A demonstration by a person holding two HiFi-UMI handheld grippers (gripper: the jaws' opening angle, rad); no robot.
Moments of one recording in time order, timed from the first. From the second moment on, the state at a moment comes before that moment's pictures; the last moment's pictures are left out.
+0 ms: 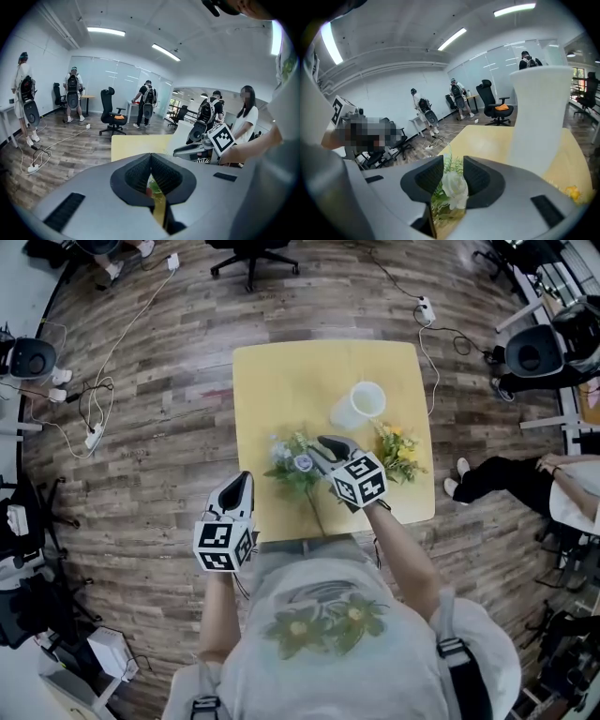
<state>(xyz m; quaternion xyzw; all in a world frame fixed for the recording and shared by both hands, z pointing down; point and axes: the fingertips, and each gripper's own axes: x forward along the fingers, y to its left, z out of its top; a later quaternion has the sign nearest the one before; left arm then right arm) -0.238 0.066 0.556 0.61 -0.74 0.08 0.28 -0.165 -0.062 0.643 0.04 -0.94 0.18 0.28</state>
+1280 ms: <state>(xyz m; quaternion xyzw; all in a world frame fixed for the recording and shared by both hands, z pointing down) -0.181 0.012 0.530 0.68 -0.68 0.09 0.24 -0.047 -0.053 0.598 0.16 -0.94 0.24 0.19</state>
